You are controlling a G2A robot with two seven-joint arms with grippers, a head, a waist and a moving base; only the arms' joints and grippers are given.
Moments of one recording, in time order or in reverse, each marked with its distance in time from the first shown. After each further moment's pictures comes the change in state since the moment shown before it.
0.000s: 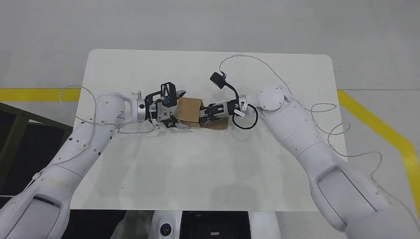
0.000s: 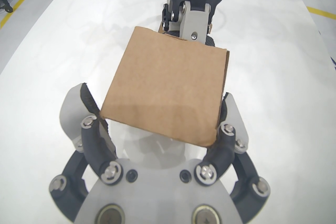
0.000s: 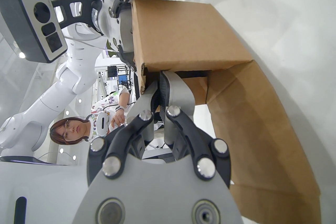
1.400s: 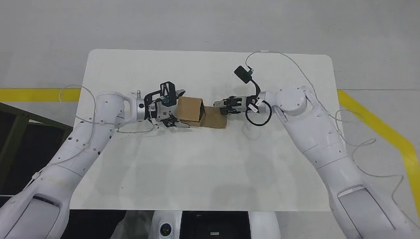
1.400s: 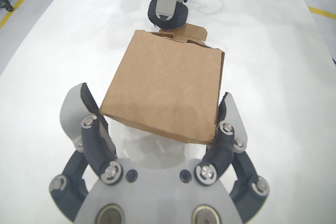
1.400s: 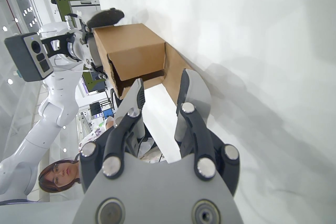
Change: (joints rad) left arm -0.006 0.002 0.003 0.005 -0.005 0.000 -0.003; right arm -0.164 0.148 0.198 -0.356 -0.232 0.274 -0.139
